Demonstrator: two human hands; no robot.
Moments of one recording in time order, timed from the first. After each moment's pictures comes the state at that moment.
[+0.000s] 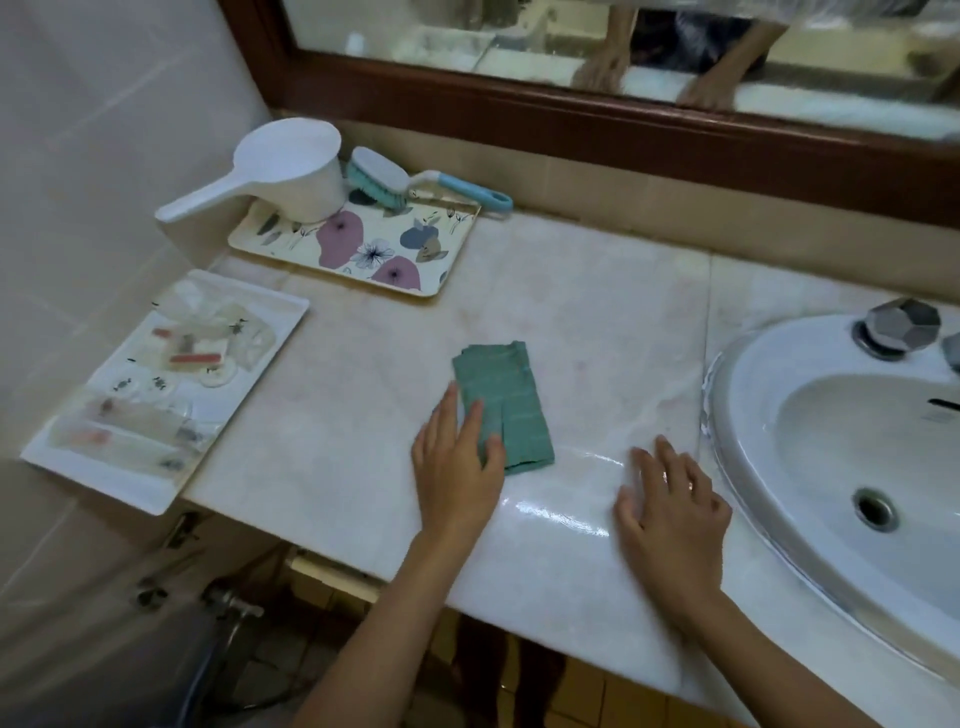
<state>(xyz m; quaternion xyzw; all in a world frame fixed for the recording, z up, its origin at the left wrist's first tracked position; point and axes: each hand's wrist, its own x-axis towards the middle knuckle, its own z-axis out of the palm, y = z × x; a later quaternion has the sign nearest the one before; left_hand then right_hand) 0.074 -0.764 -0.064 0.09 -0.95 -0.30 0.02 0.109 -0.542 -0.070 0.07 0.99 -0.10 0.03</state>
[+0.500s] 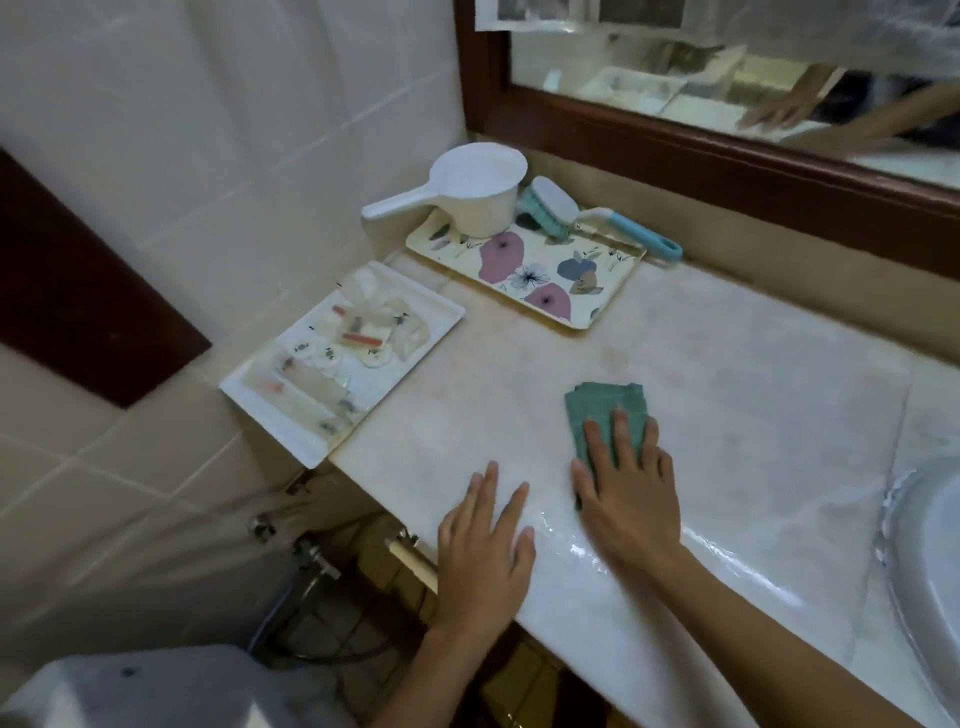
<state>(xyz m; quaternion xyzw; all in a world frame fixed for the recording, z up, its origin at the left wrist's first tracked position) 0.151 -0.832 -0.090 0.14 -0.97 -0.18 0.05 0.028 -0.690 -0.067 -0.17 0.98 -0.08 0.09</state>
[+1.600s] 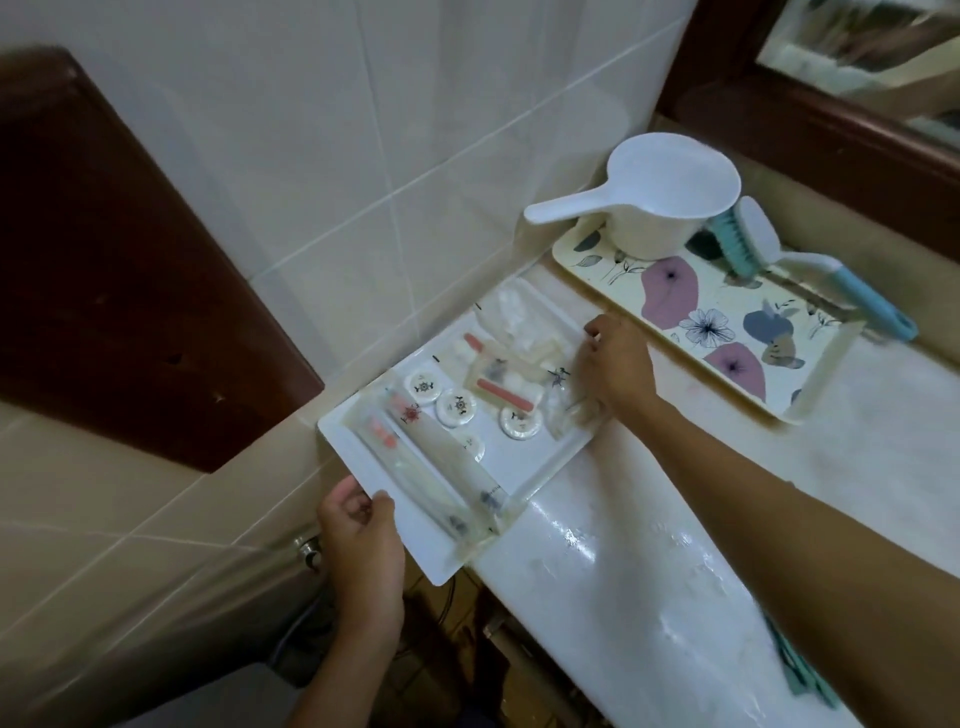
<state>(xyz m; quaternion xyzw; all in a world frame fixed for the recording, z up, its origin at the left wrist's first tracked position) 0.122 -1.096 -0.037 0.59 -0.53 -0.58 0.20 -0.146 -0.990 -0.057 -0.14 0.94 -0.29 0.07</state>
